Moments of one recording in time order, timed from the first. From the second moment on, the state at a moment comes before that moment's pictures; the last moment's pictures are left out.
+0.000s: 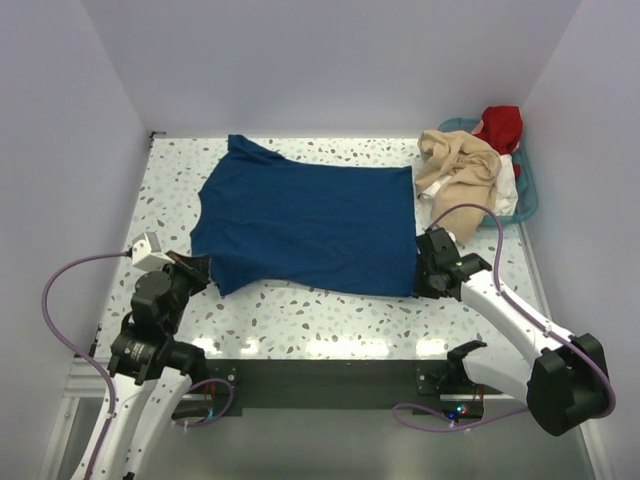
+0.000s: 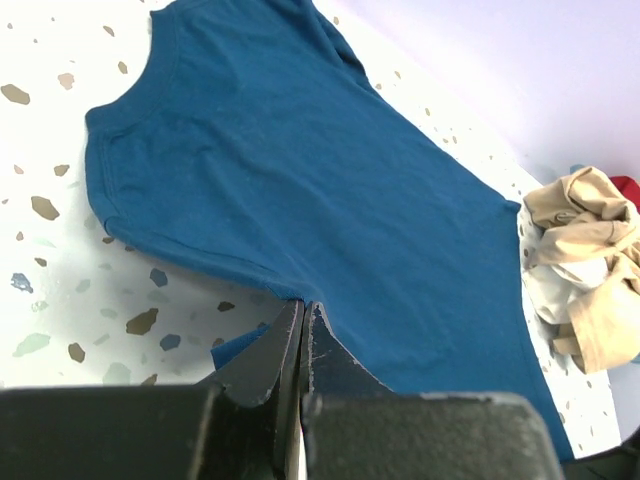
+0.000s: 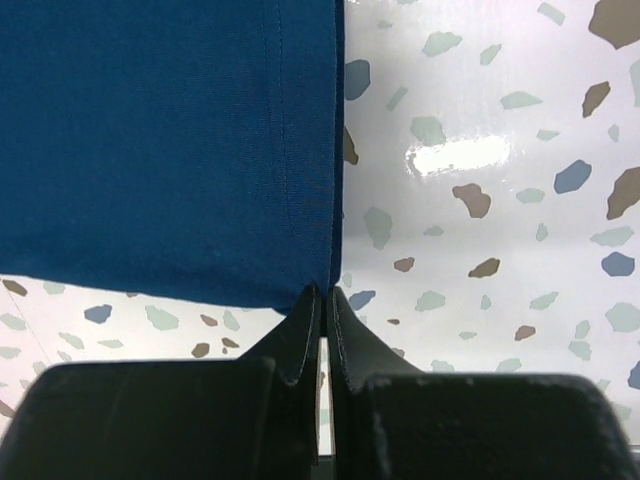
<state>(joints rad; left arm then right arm) -0.25 0.27 0.50 -0.52 -0.24 -0.73 0.39 1.09 0.66 -0.71 0.17 0.56</state>
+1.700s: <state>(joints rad) -0.13 1.16 0.69 0.14 -0.12 -0.42 0.22 1.82 1.38 -0.70 0.19 0.39</state>
